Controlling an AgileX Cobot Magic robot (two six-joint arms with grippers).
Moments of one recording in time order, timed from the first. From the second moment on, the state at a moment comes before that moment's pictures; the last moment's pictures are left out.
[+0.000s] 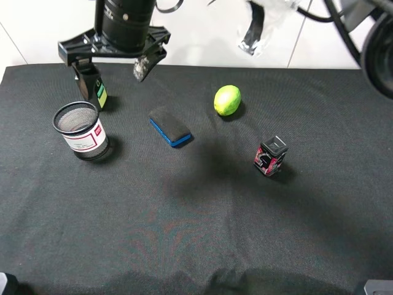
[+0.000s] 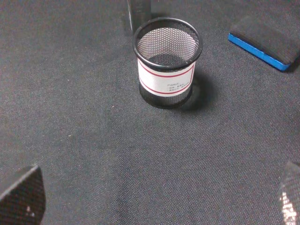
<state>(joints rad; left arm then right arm) -0.02 0.00 -0.49 -0.08 1.06 0.11 0.88 2.23 -2.17 0.24 1.21 -0.01</state>
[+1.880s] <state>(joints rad) -0.02 0.00 -0.49 -0.08 1.06 0.11 0.87 1.55 -1.40 0.06 1.22 -0.01</state>
